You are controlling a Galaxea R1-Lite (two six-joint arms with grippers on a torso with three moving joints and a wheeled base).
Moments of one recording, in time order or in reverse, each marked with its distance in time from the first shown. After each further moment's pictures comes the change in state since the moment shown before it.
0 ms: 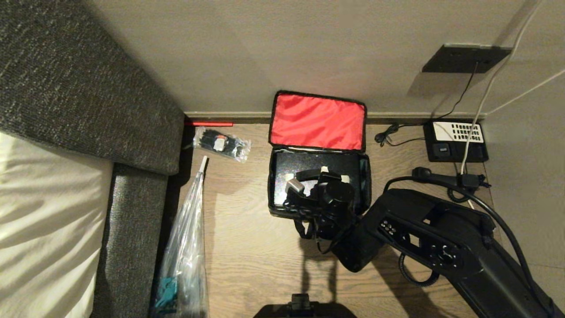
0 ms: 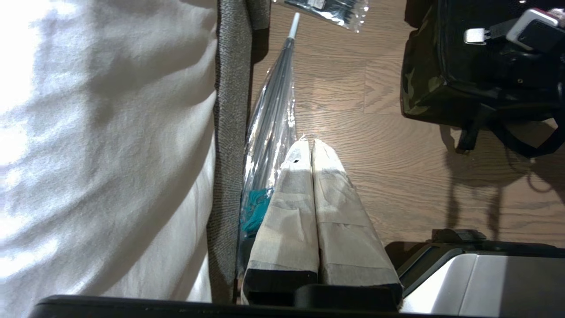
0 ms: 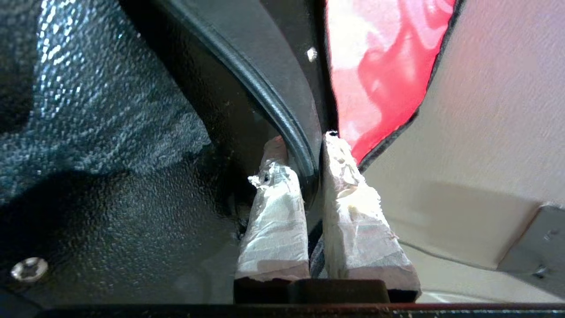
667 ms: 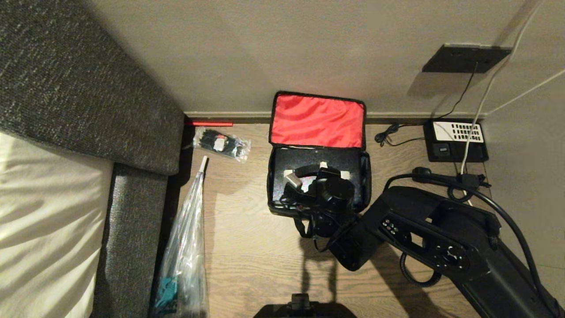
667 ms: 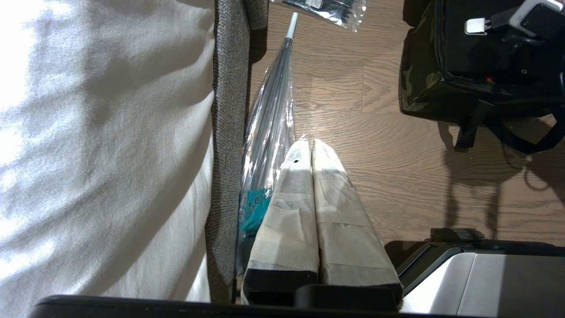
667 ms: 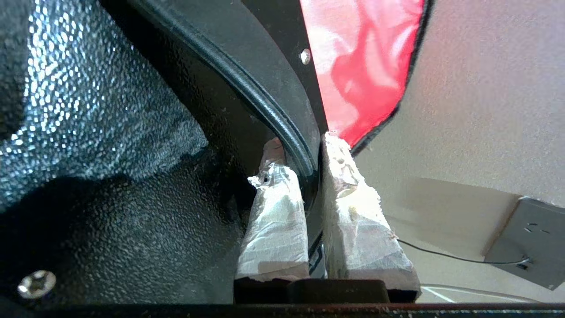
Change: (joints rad) left arm 0.000 0.000 0.000 0.001 0.000 0.000; right arm 0.030 -0.033 -0.004 -0.011 -0.023 -0.007
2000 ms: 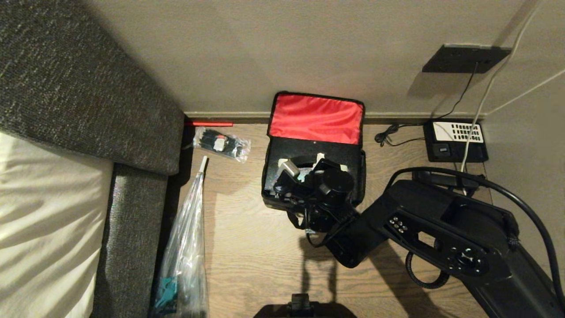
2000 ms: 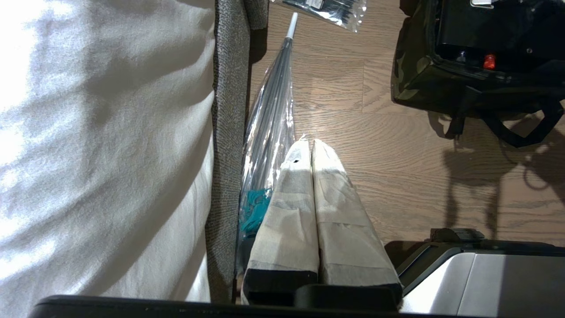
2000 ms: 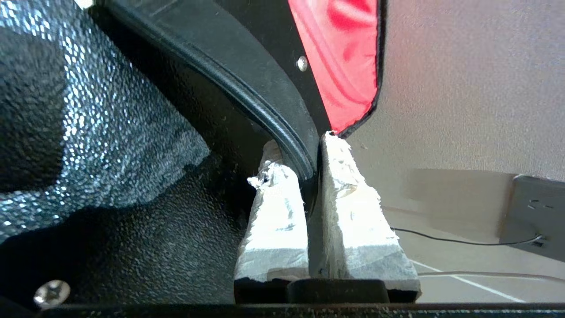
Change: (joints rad) left arm 0.000 0.000 0.000 0.000 0.000 0.000; right arm 0.043 -0.072 0.000 0.017 -0.032 0.130
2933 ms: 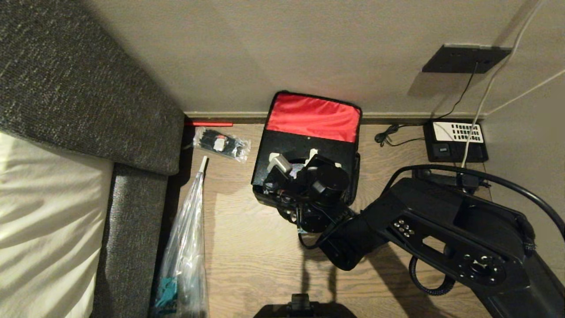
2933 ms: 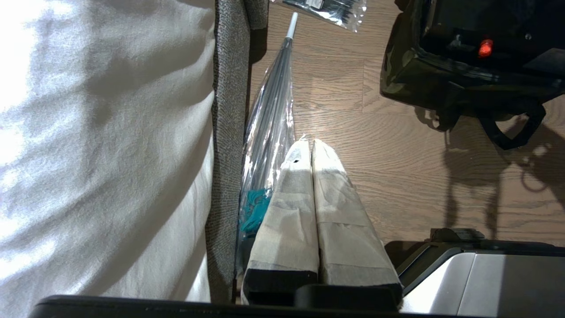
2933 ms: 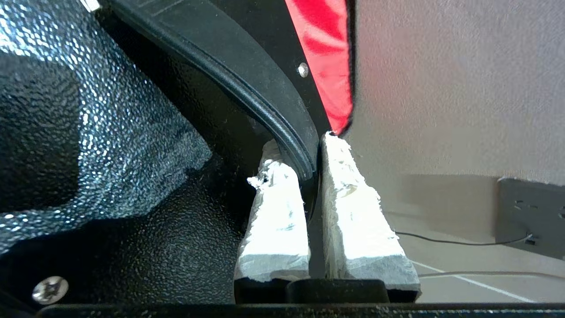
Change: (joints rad) left arm -0.001 0.000 0.000 0.000 0.000 0.000; right arm 0.058 -0.052 -0.001 0.025 -0.031 0.023
